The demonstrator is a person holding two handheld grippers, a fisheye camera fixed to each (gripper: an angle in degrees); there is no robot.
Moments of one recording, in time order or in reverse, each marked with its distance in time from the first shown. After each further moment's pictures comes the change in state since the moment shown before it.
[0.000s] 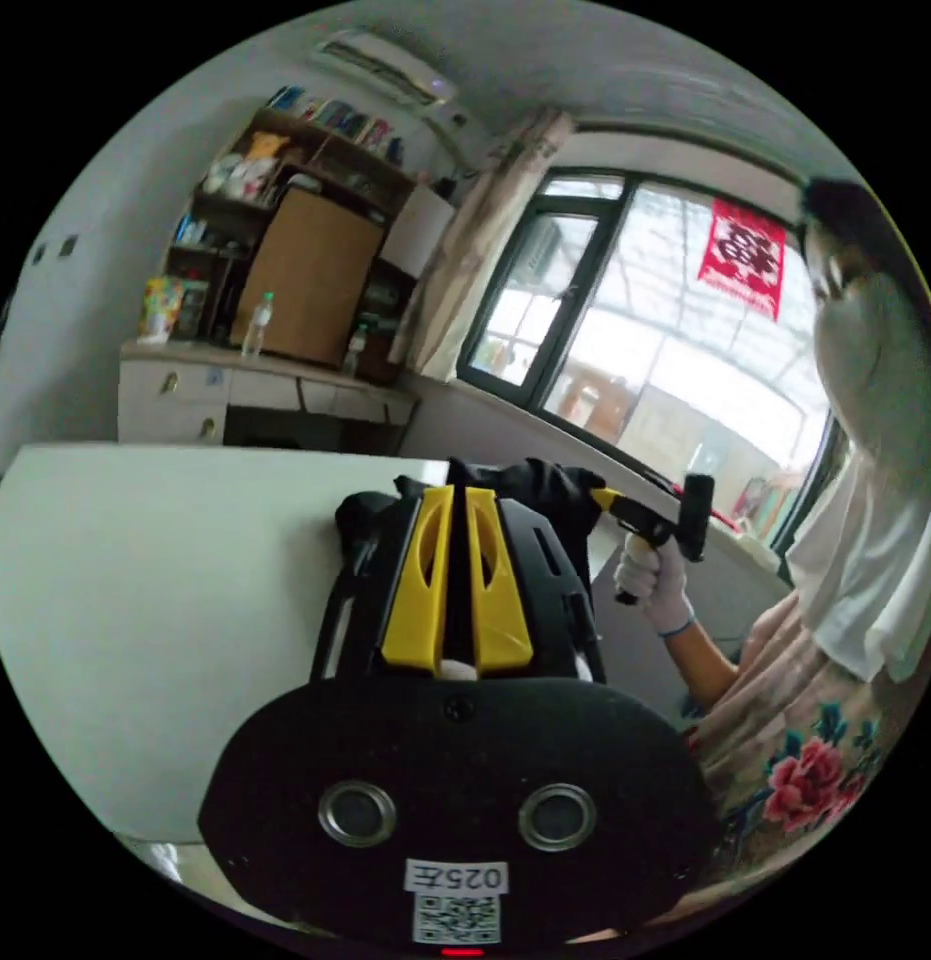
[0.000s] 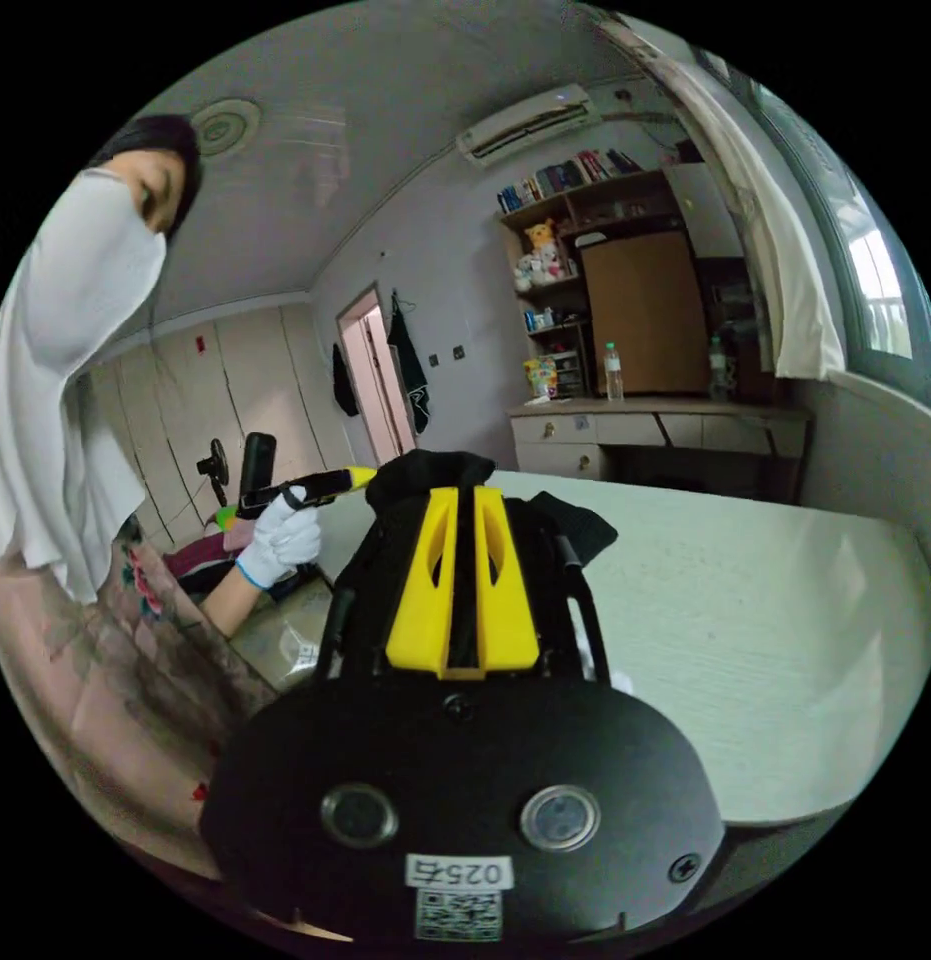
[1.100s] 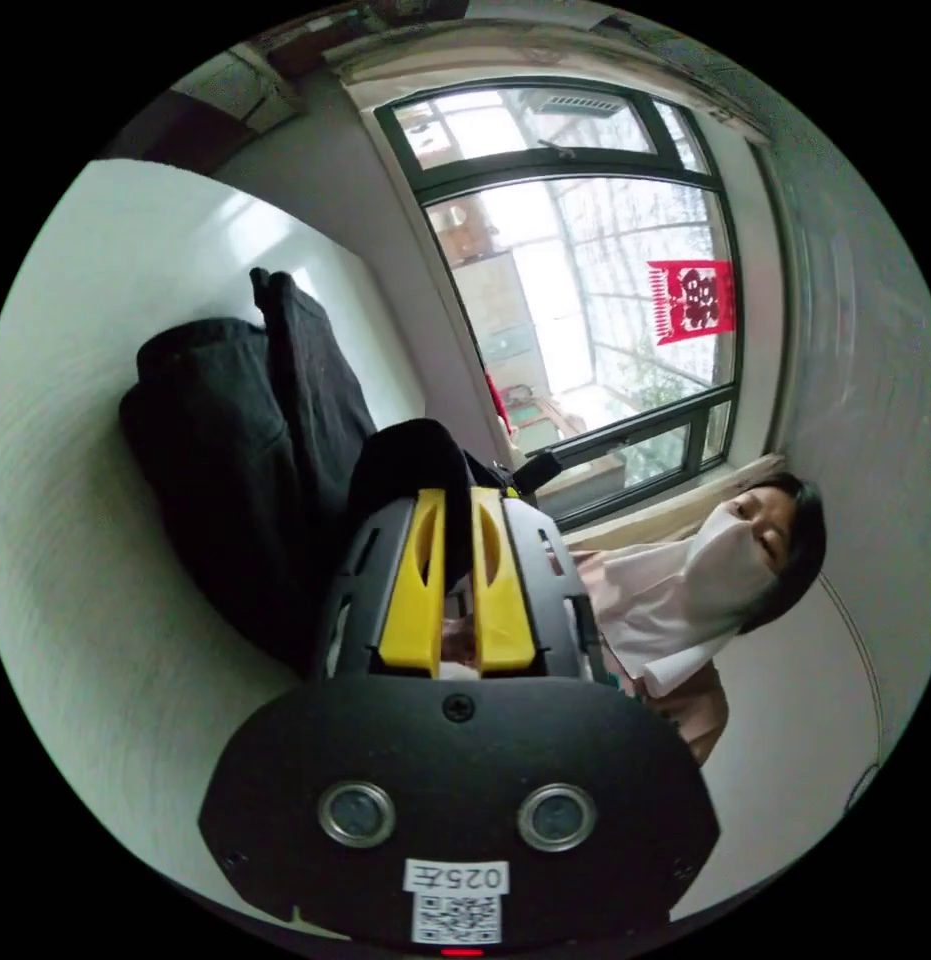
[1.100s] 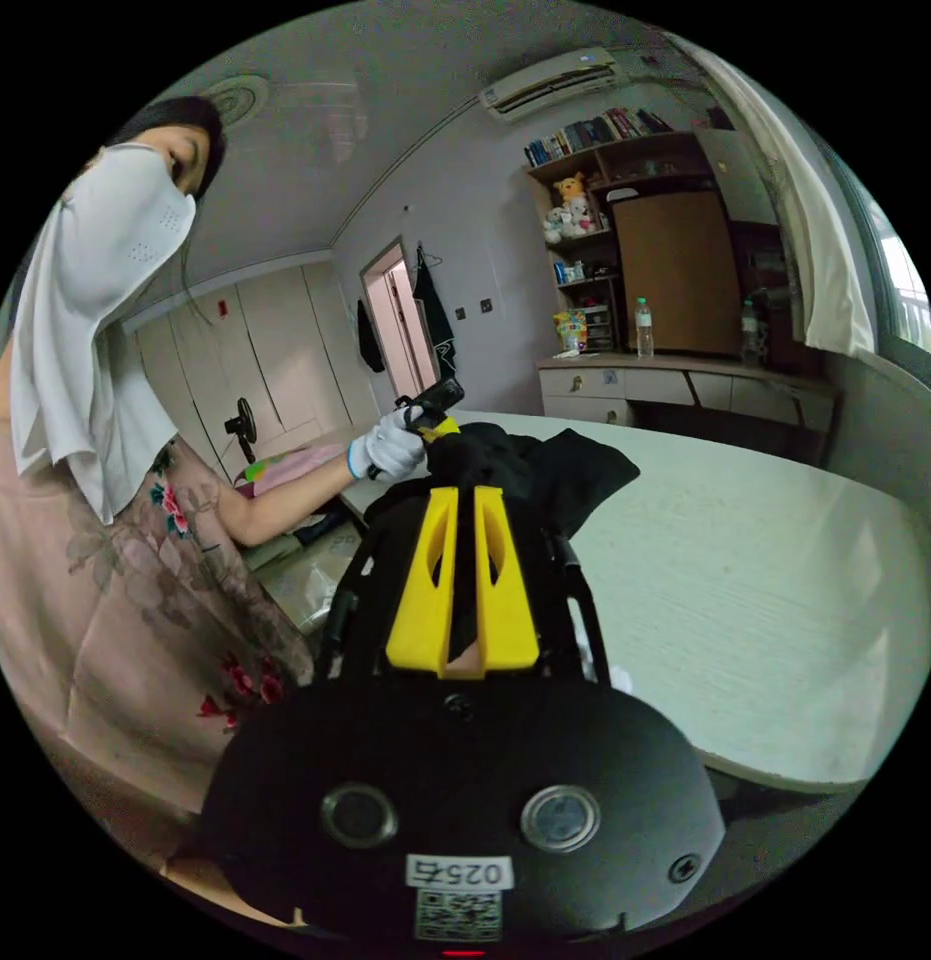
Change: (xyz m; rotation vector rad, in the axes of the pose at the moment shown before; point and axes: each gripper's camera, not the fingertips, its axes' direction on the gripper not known) left arm -0.215 -0.062 0.160 -0.680 0.880 -0.362; right arm -0.003 0.036 -0.044 -0.139 -0.079 -0.020
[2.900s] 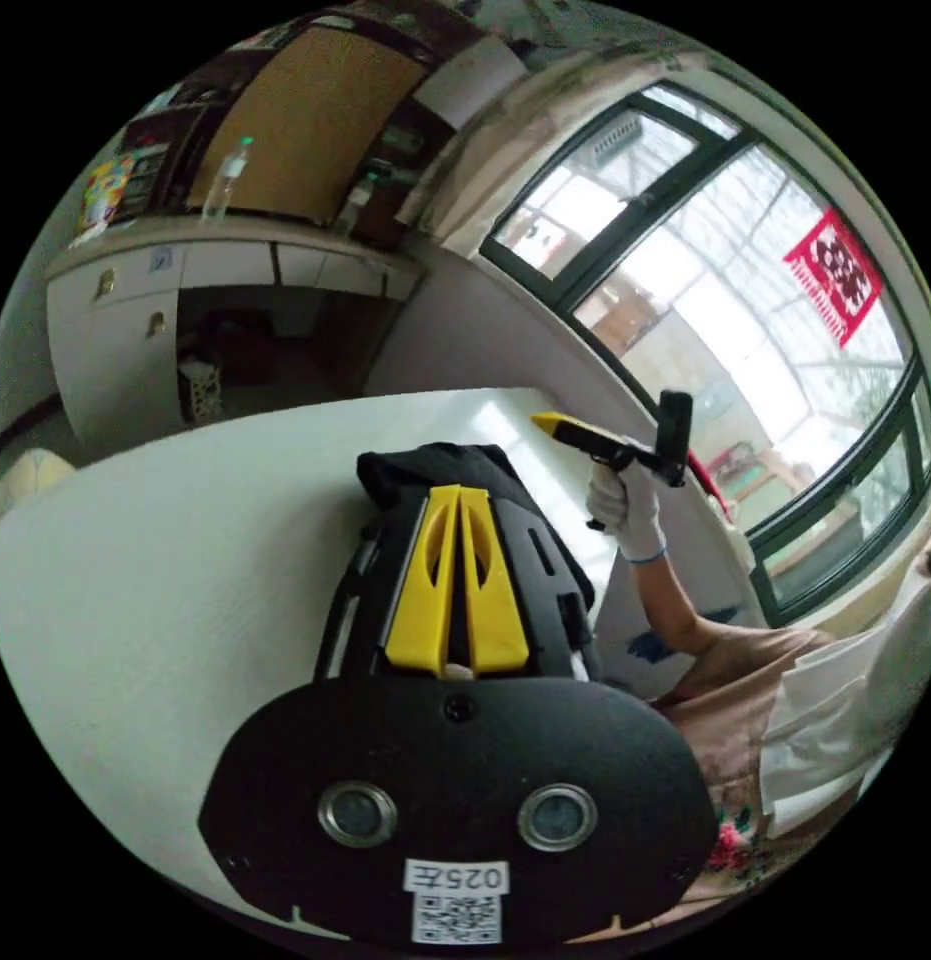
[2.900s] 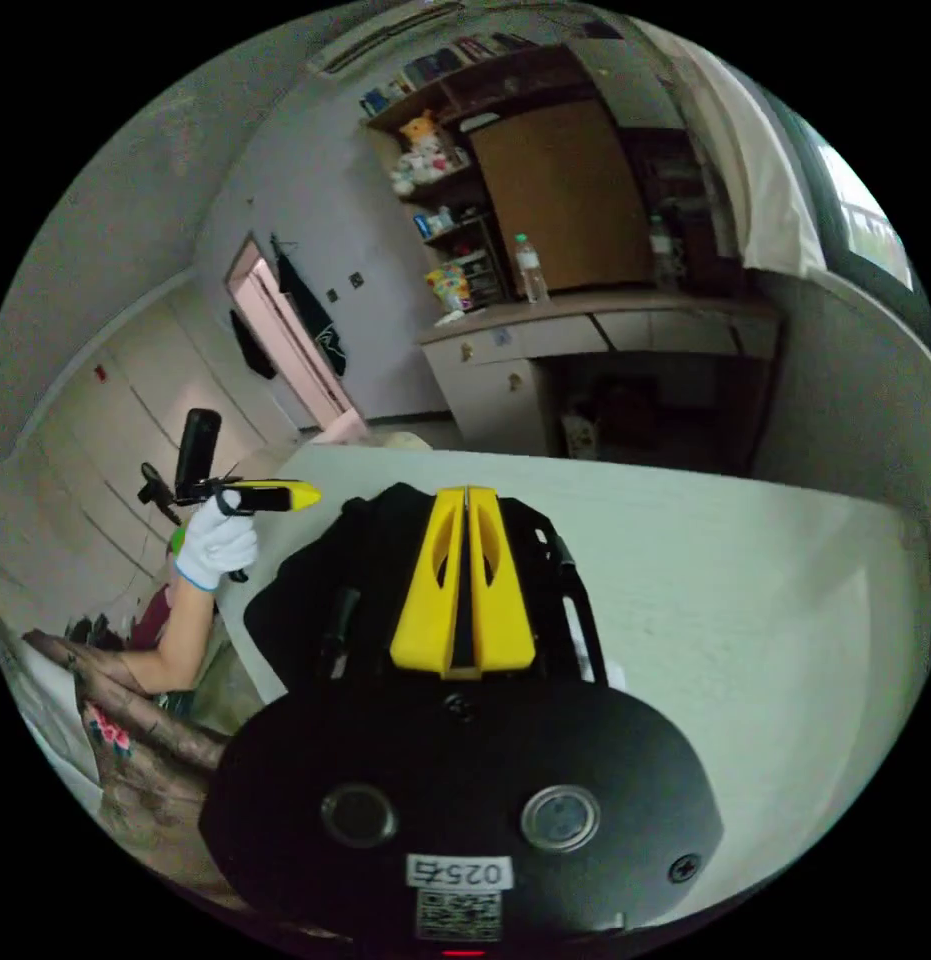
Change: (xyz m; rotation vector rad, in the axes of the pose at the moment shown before) left arm 0.035 -0.085 0.091 0.274 -0.804 0.096; right arm 0.173 -0.230 0.140 -0.149 0.181 0.274
